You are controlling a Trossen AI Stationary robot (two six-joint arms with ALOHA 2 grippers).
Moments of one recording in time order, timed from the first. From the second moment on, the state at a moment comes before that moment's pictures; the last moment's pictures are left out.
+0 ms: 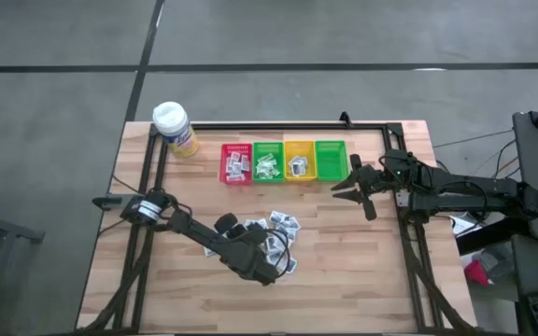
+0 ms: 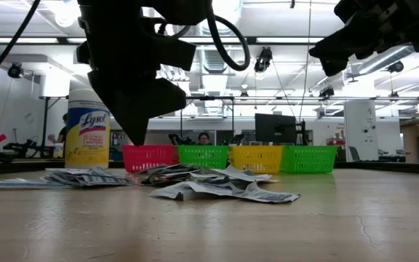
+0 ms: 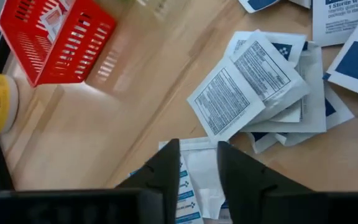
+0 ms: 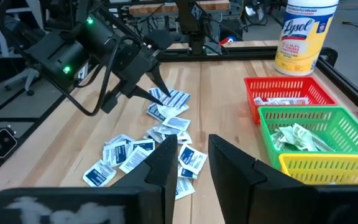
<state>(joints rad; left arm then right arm) -0.44 2.13 1.67 -1.36 -0.59 -1.19 -0.26 0.68 0.42 -0.02 -0.39 0.00</state>
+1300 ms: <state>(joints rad) -0.44 1.86 1.31 -0.47 -0.27 -0.92 -0.26 0.68 0.42 -0.02 -0.39 0.05</state>
